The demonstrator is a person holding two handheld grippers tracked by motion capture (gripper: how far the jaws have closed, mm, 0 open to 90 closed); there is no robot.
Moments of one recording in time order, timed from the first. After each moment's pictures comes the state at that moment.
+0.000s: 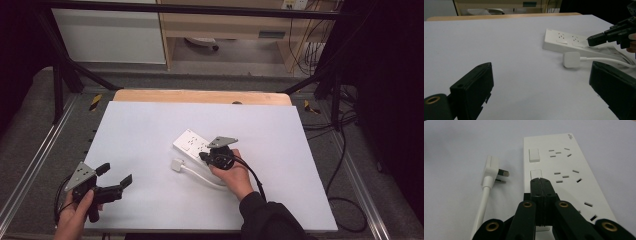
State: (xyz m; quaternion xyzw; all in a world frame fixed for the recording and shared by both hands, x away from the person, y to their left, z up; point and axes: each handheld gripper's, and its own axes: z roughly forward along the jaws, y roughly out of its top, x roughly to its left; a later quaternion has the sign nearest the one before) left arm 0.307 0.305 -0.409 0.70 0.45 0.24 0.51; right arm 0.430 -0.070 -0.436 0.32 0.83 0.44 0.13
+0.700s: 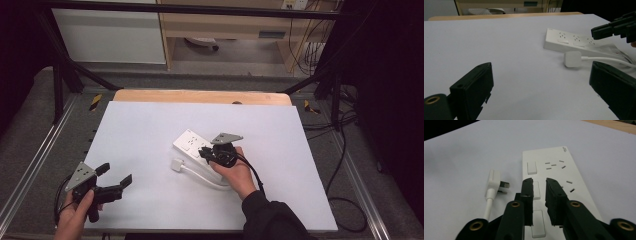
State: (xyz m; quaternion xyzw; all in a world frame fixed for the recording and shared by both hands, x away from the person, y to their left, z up) left arm 0.307 0.306 -0.409 0.70 0.45 0.24 0.50; right arm 0.432 -0.077 -0.424 0.33 0.81 0.47 0.13
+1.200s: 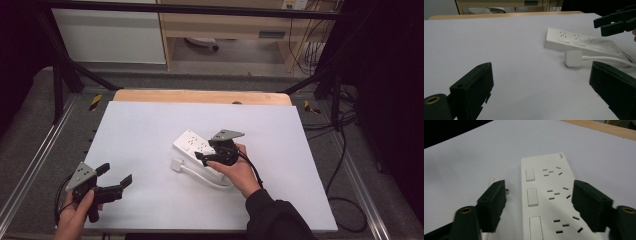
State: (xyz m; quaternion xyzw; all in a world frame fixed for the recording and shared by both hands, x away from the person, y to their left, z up) left arm 0.307 0.305 -0.409 0.70 0.45 0.24 0.50; right arm 0.435 -0.078 -0.413 0.34 0.80 0.47 0.13
